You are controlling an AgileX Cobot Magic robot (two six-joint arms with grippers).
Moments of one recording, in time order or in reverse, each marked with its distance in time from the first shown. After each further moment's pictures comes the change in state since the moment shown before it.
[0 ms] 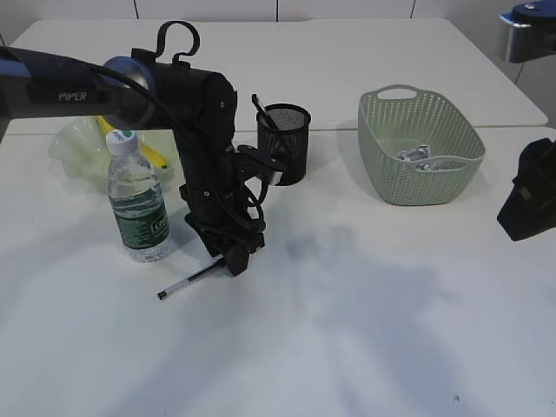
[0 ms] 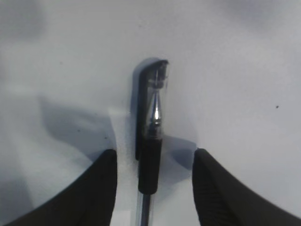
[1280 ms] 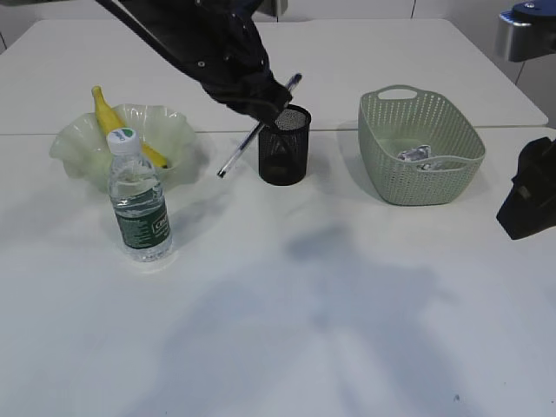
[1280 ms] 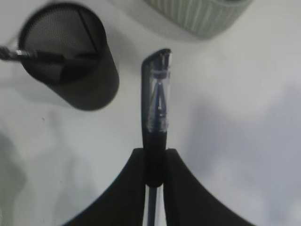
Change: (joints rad) left arm 0.000 -0.305 -0.002 -0.107 -0.262 0.027; right arm 0.000 0.000 0.000 0.000 -0.004 0.000
